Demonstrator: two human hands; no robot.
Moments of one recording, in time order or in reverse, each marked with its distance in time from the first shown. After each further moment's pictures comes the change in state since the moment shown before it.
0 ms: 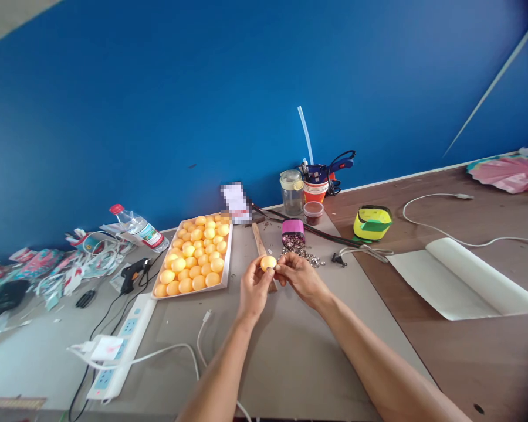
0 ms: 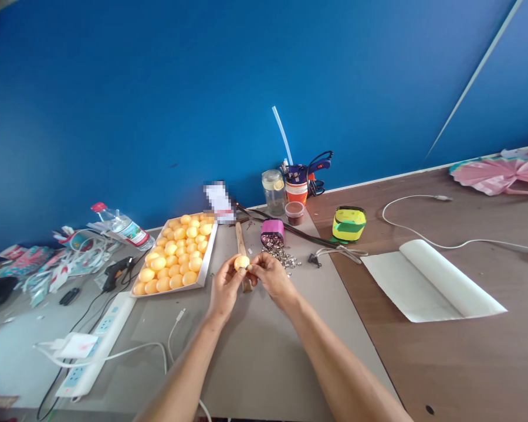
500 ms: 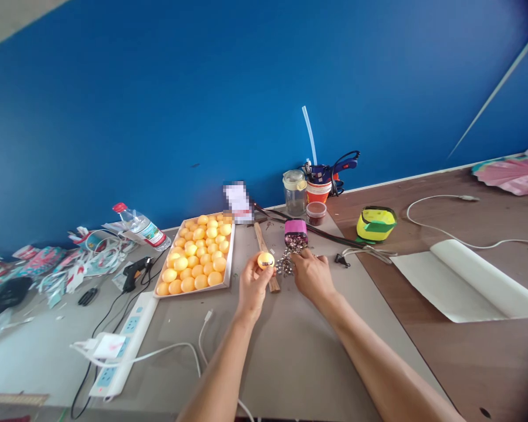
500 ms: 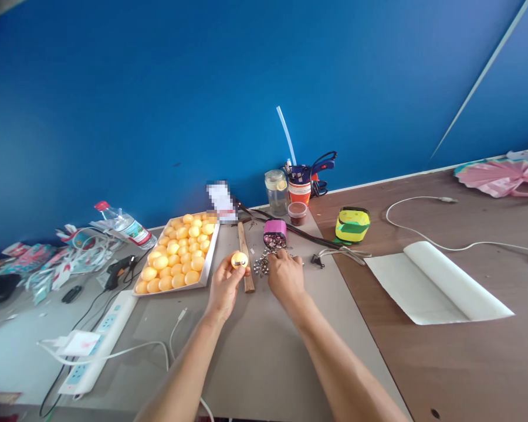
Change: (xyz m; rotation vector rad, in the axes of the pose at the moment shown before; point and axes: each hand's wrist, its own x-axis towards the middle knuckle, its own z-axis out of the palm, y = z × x) left_hand 0.006 0.002 -0.001 -0.157 0.041 -0.054; right_hand -0.001 -0.004 -0.020 -1.706 0.188 -0.108
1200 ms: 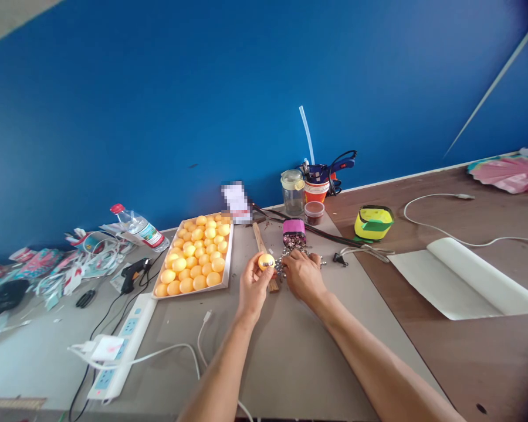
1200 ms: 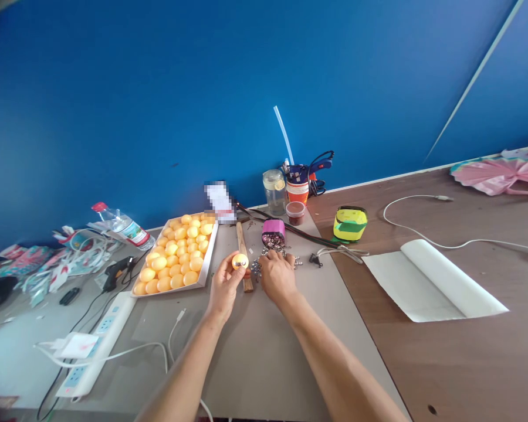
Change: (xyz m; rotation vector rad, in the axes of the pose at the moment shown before) left_hand -0.001 -0.001 0.001 0.095 -0.006 0.011; right_hand 0.002 -0.007 0.010 0.083 0.083 -0.093
